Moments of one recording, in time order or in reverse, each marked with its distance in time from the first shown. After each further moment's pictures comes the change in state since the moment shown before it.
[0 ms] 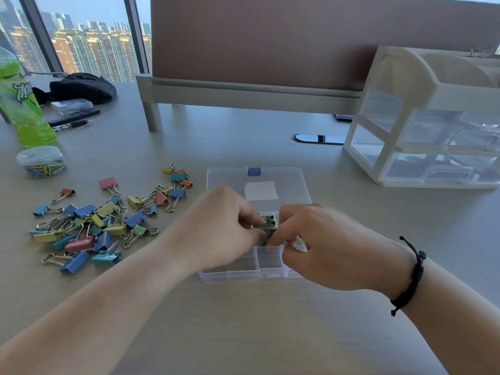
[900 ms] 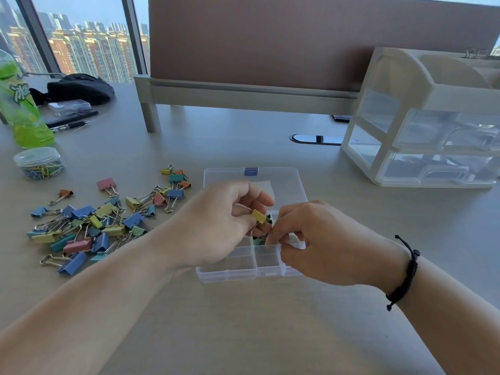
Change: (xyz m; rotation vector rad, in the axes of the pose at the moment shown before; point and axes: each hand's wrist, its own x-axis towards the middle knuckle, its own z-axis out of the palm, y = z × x) left_hand -0.003 0.002 -0.005 -0.412 -0.045 -0.063; right_hand 0.001 0.008 0.003 0.074 0.061 0.005
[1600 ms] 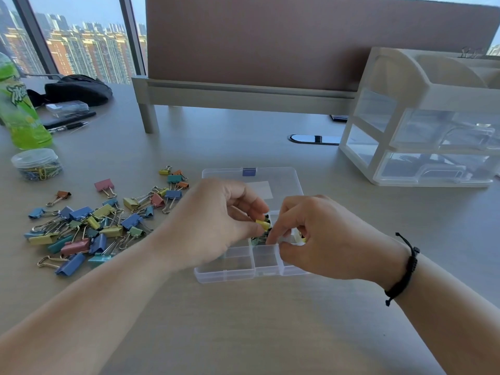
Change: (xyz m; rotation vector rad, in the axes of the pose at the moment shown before) left_hand 0.000 -0.001 -0.002 0.078 0.066 0.076; right_hand 0.000 0.004 -0.002 0.017 0.071 0.012
